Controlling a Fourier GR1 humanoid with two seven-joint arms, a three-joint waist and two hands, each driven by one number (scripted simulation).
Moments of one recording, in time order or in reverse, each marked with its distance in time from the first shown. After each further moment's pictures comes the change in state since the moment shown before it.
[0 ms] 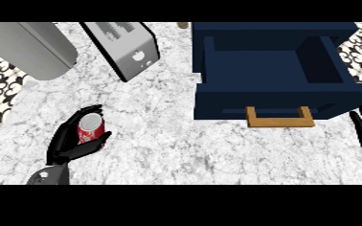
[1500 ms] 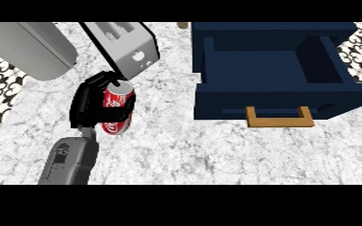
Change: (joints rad) left arm -0.119 -0.151 -0.127 -0.435 0.045 0.246 0.366; right arm 0.065 -0.017 -0.035 -0.058 -0.076 0.004 -0.004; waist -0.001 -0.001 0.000
